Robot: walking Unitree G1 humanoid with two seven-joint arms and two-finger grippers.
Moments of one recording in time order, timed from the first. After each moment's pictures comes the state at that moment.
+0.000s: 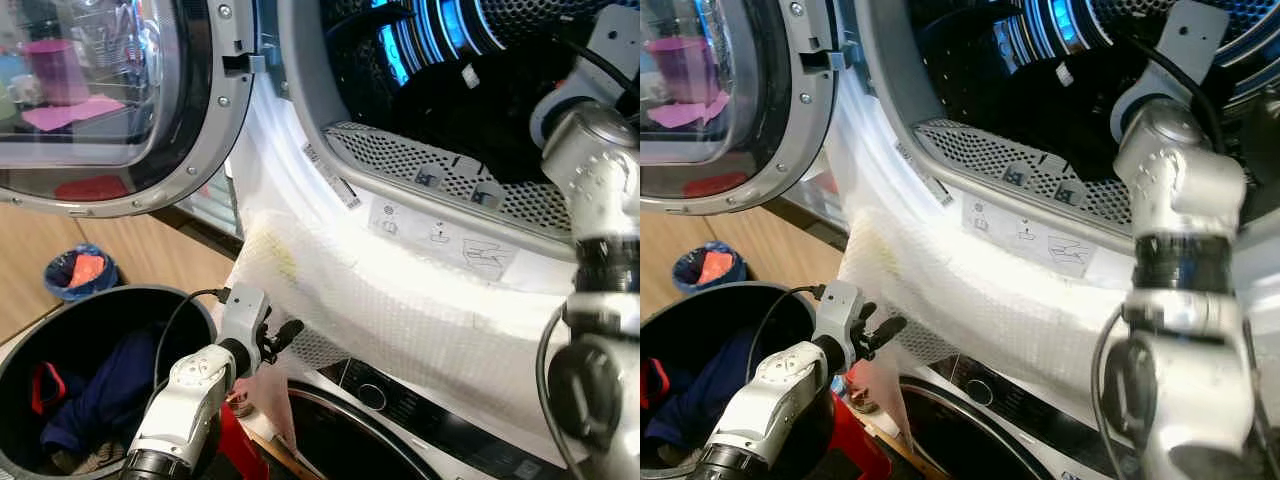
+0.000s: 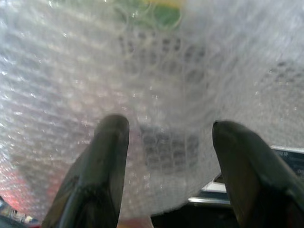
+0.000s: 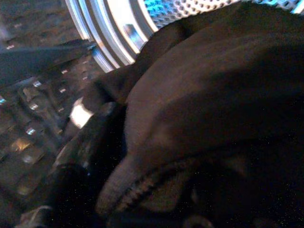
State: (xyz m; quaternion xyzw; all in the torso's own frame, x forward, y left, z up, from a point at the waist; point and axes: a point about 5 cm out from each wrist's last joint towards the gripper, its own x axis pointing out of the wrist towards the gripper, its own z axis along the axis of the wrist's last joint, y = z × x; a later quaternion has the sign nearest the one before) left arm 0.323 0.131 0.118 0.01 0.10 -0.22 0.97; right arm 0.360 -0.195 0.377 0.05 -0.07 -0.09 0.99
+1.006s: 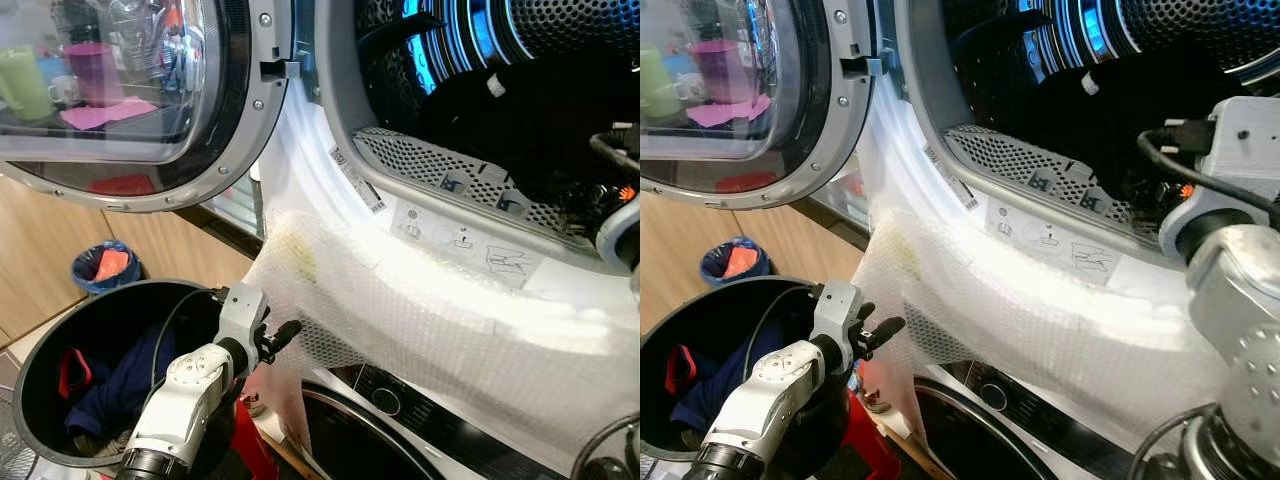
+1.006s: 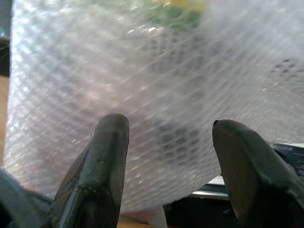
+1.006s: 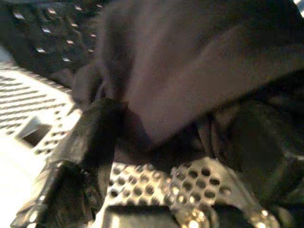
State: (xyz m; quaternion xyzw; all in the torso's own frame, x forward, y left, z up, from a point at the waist) left arm 0.323 0.132 0.121 0.01 0.10 -0.23 0.97; right arm 0.246 -0.206 0.337 -0.04 -0.03 -0.02 1.00
